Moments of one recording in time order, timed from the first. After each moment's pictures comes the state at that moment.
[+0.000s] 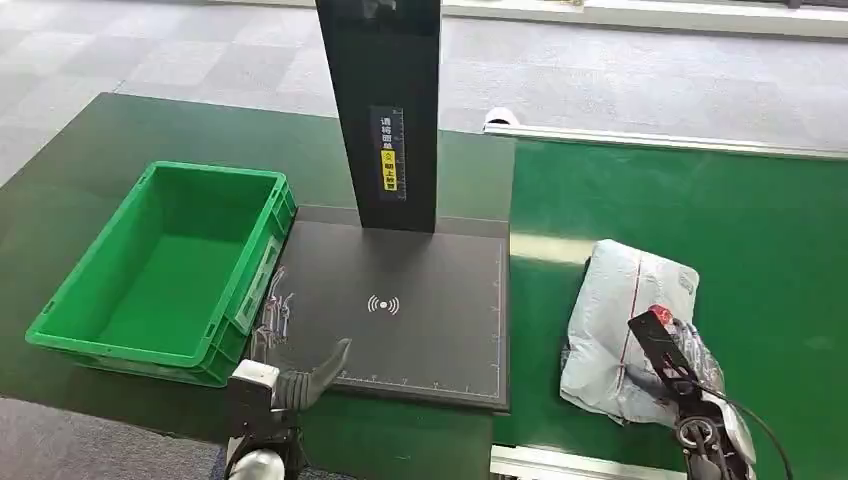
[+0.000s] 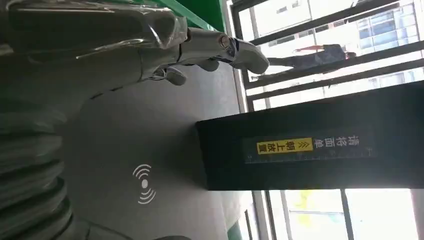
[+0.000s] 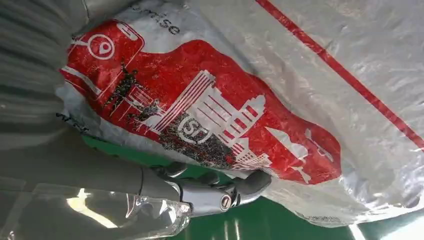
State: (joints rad) left arm 0.02 -0.20 -0.33 -1.37 -0.15 0.37 -0.63; right arm -0.28 -0.15 -0.23 -0.82 0.81 -0.01 0.03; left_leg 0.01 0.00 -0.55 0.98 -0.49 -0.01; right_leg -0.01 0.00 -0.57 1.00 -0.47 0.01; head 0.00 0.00
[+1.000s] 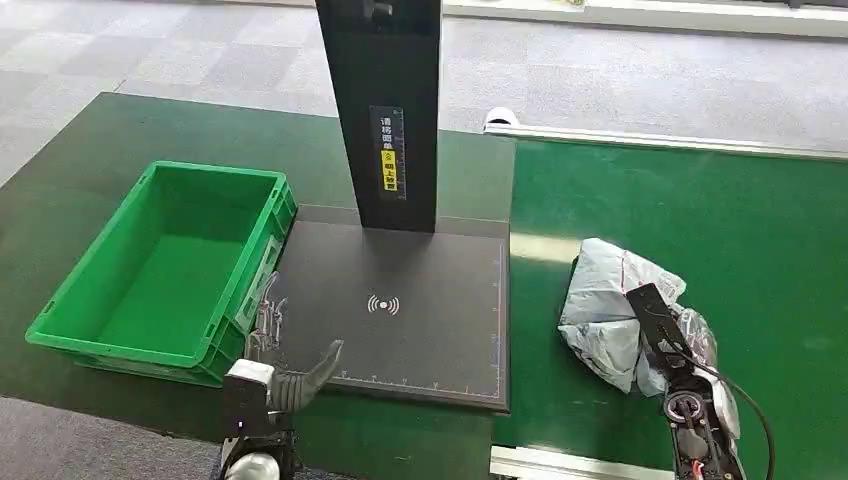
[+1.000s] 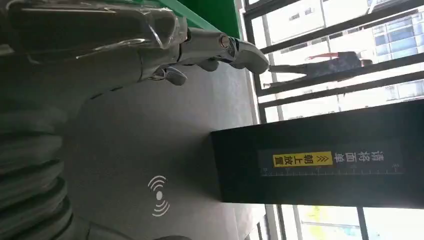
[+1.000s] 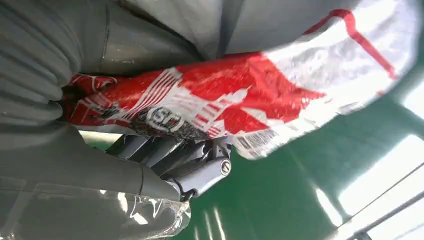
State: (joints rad) left arm 0.04 -0.20 -0.30 -1.37 -0.15 0.40 -0.61; right arm -0.34 -0.10 -0.22 -0.88 0.75 -0.13 -0.05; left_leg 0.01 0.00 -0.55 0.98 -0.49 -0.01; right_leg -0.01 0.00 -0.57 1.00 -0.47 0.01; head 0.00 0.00
